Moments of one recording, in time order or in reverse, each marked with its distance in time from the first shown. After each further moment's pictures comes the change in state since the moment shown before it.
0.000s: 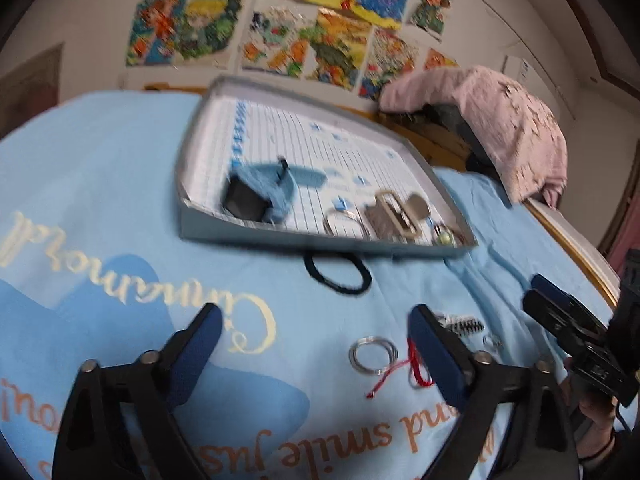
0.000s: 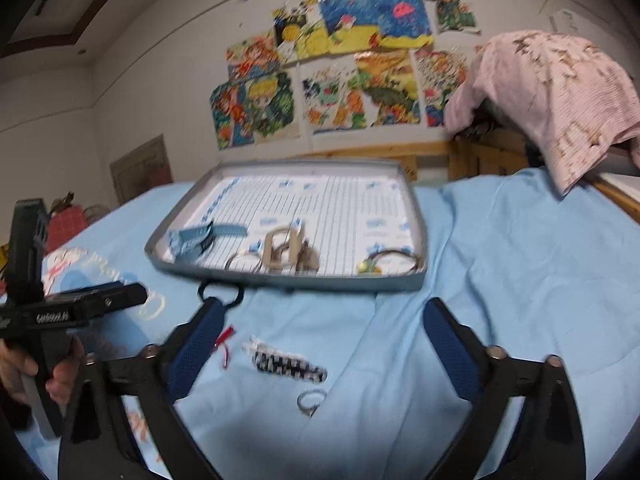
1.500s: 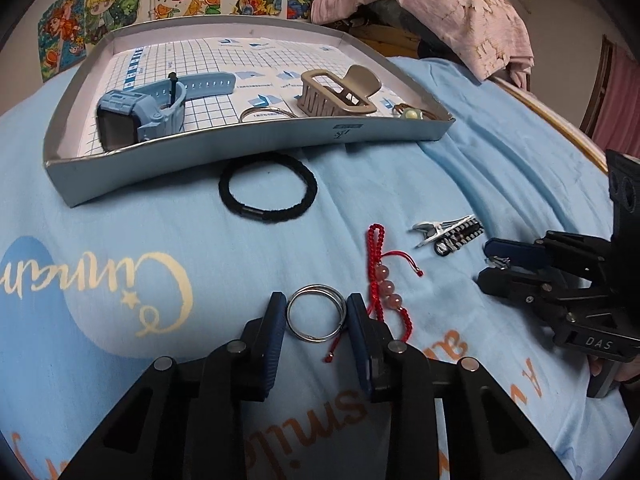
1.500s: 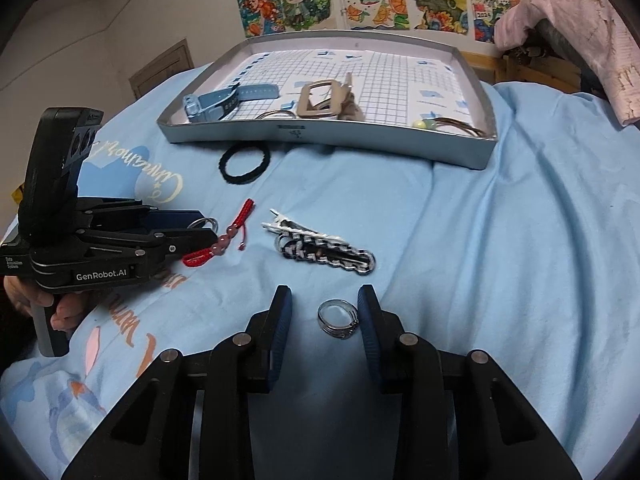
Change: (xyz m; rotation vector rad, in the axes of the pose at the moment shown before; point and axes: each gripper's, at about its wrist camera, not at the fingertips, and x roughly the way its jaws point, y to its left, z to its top) left arm 0.045 -0.031 -0.026 0.265 0.248 -0.051; right arm 0.035 0.016 -0.046 -0.057 0.341 0.107
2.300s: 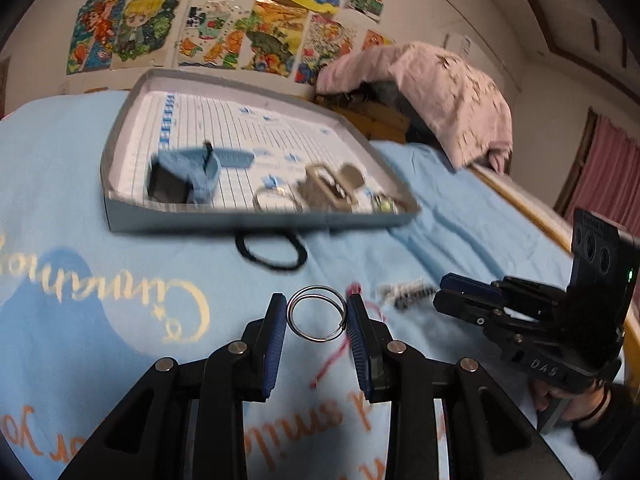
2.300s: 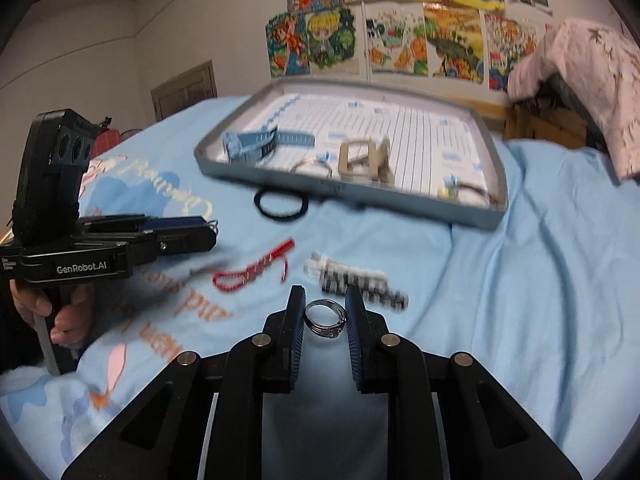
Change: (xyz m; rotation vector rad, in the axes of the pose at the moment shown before) left arm -0.049 0.020 0.010 -0.145 -0.252 -0.107; right arm -0.024 0.021 0.024 -0.092 -0.176 -0.023
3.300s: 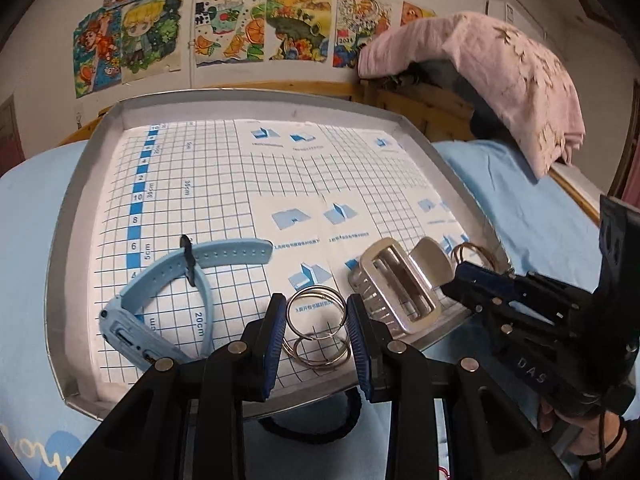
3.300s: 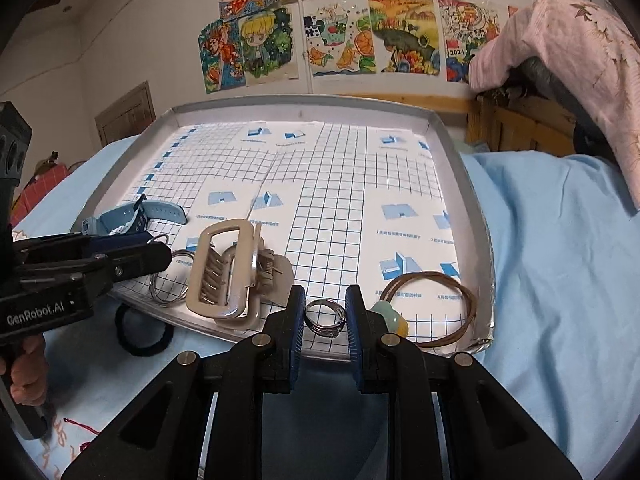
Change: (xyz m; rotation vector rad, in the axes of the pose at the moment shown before) left arm 0.091 -0.006 0.081 0.068 0.099 0.227; right arm 0.108 -0.060 0.071 0.131 0.017 -0.120
